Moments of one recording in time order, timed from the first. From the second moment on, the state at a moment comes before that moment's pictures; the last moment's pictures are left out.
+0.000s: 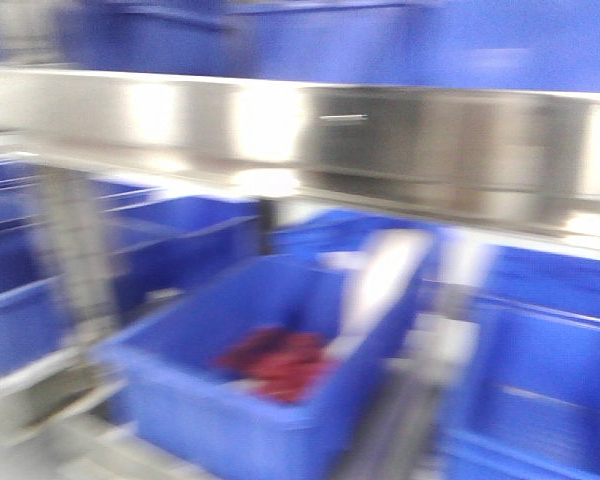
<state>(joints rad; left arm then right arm) -0.89 1.29 -1.42 0.26 1.25 -0.50 0.79 1.27 -1.40 -0.23 1.26 0.58</state>
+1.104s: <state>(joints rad) -0.89 1.29 -1.42 0.26 1.26 -0.50 0.79 1.27 -1.40 -0.23 1.26 0.58</state>
